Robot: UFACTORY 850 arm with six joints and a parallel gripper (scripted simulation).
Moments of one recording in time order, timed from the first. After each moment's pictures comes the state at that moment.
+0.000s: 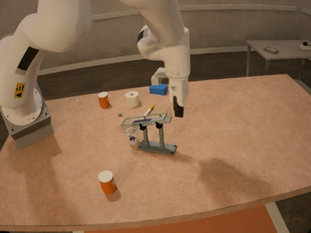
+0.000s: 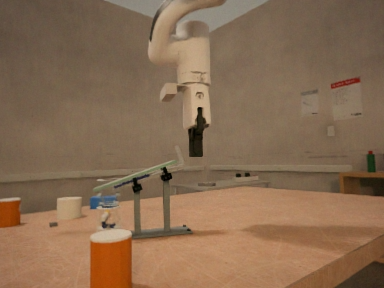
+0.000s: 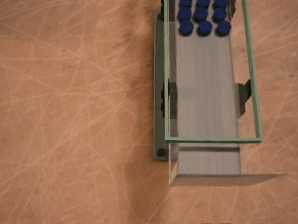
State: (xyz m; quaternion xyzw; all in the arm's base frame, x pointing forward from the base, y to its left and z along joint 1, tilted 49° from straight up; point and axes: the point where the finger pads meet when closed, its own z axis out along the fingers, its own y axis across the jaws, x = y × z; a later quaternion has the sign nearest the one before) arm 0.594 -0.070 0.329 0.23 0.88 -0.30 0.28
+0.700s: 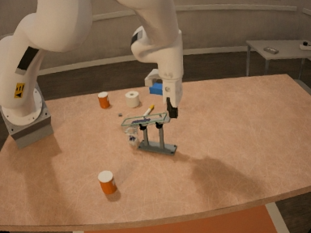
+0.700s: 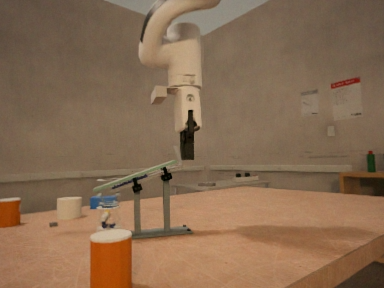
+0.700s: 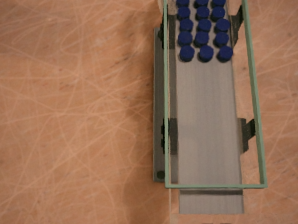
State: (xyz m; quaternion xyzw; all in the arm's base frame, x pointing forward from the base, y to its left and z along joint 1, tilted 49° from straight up) arm 0.579 -0.070 0.310 0.23 0.88 -0.30 0.28
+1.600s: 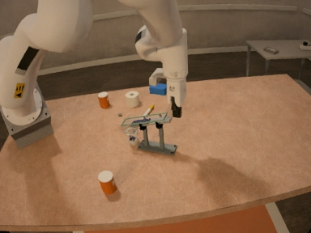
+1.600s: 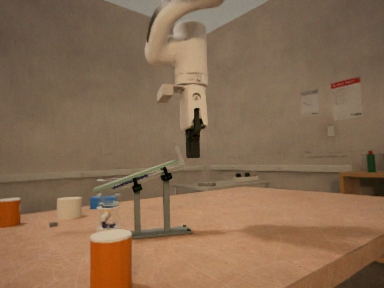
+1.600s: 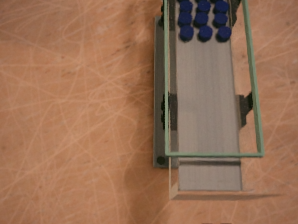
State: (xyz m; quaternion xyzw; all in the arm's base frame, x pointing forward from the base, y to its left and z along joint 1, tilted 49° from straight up) arm 0.589 -0.070 0.322 0.22 0.88 -0.30 0.28
